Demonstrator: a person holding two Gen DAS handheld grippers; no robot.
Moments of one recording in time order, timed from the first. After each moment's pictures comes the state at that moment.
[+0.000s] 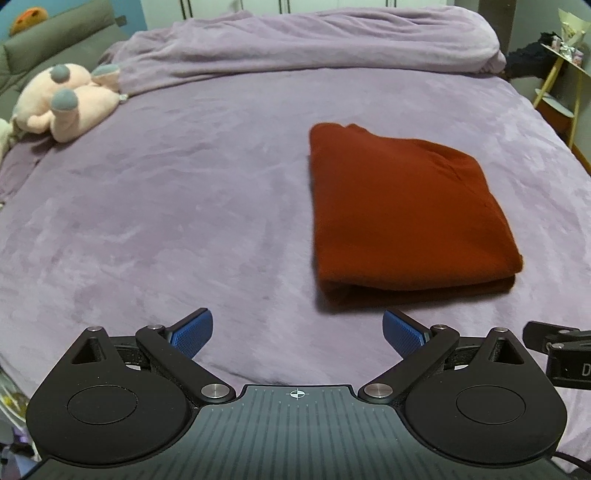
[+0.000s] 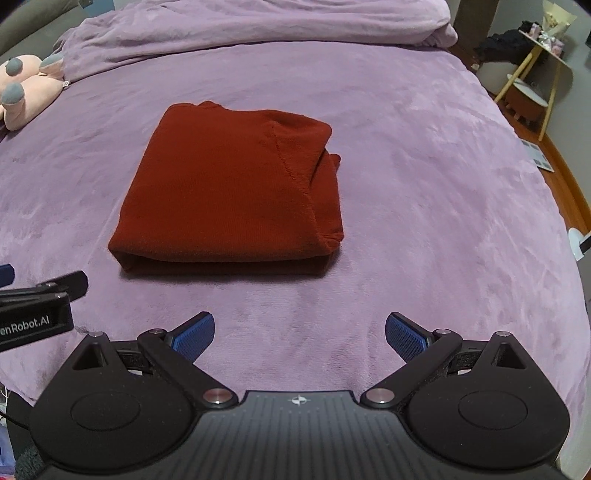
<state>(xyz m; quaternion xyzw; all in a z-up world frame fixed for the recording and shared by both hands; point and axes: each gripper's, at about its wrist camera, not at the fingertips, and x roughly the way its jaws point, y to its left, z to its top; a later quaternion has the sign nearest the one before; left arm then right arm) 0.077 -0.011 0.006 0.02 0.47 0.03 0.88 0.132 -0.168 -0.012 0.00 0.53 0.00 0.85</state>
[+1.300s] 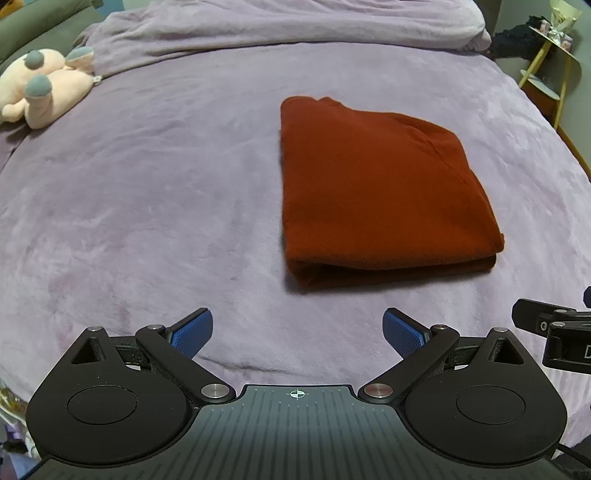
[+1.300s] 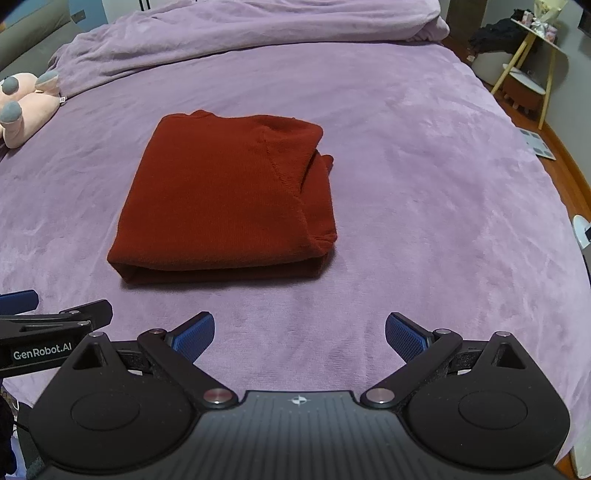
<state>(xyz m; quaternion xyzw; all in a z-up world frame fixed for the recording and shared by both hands) 0.080 -0.028 -0.001 0.01 0.51 0.00 0.86 0.132 -0.182 -0.011 0.03 0.52 0.00 0.85</state>
